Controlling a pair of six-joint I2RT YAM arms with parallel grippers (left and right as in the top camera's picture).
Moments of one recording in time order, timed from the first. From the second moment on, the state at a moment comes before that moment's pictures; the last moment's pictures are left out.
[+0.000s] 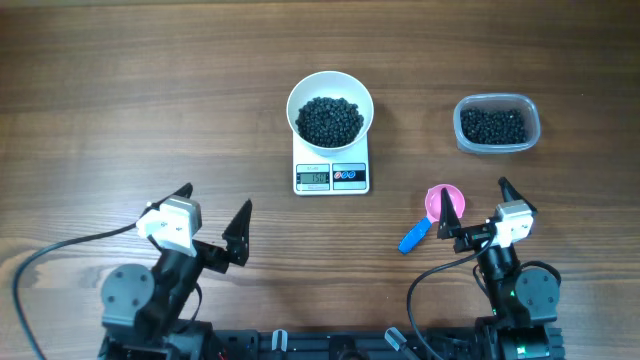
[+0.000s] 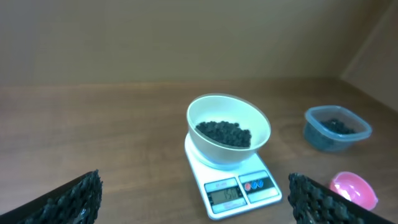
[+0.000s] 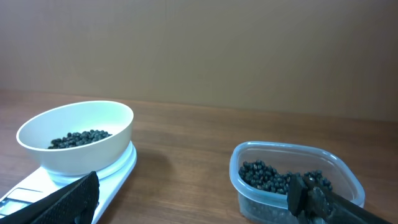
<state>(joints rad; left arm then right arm) -0.14 0.24 0.50 -0.47 0.21 -0.12 0.08 0.01 0.01 0.00 -0.09 -0.01</state>
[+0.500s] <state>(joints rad) -0.14 0.01 0.12 -0.07 0.09 -0.25 0.08 0.01 0.01 0.00 -0.09 -0.01</state>
